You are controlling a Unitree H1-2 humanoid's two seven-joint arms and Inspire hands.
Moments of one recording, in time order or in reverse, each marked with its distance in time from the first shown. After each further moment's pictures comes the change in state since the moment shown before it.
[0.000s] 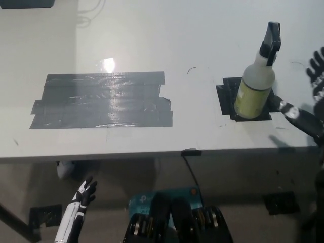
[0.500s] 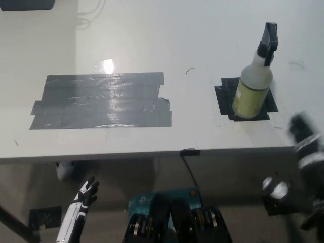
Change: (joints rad) left_arm 0.001 0.002 -0.010 0.000 -0.003 0.005 0.000; right_arm 0.349 0.023 0.094 -0.426 -0.038 -0.105 0.051
